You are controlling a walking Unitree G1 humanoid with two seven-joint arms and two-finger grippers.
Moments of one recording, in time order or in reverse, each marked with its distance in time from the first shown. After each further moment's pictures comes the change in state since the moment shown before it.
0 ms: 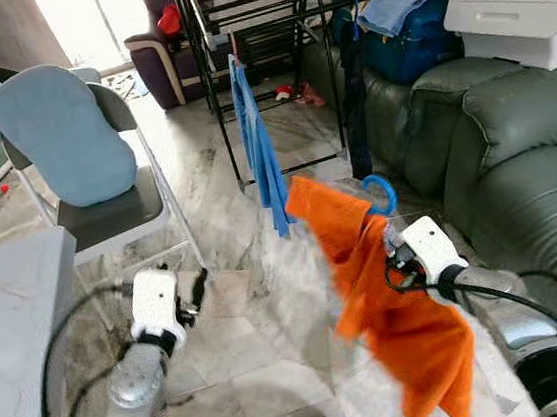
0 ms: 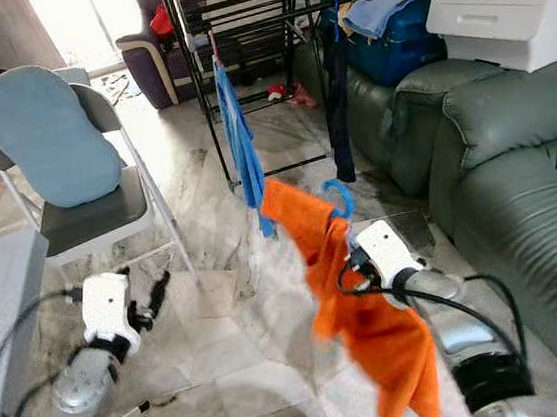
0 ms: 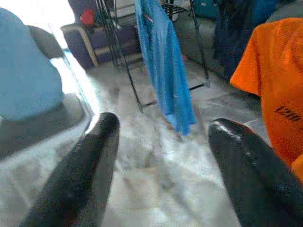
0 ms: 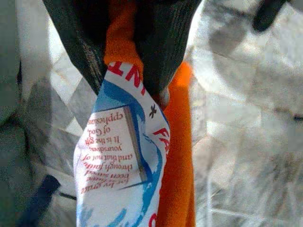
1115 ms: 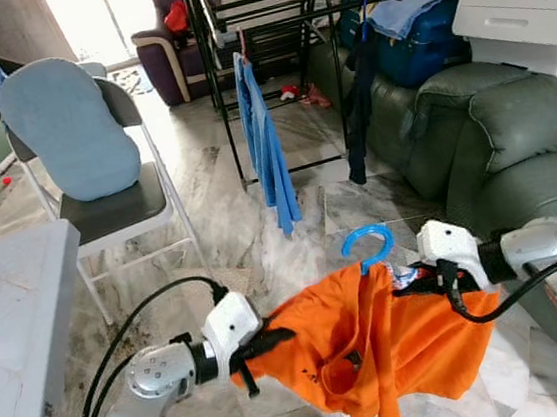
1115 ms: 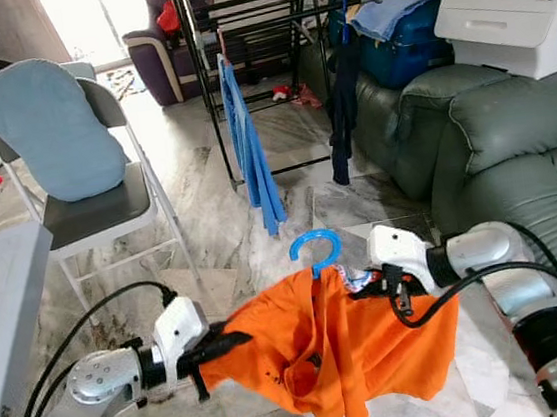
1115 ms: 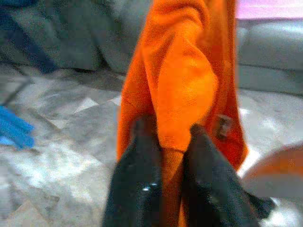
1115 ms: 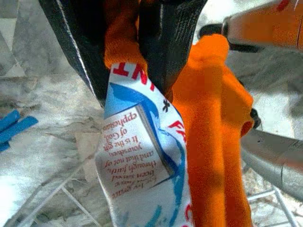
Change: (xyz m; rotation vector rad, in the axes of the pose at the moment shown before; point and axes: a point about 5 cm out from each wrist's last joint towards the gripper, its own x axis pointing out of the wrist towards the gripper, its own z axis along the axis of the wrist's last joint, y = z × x) left arm -0.015 -0.054 0.017 0.212 0.093 -0.892; right arm -0.038 -0.028 0.028 -0.496 -0.027 0.723
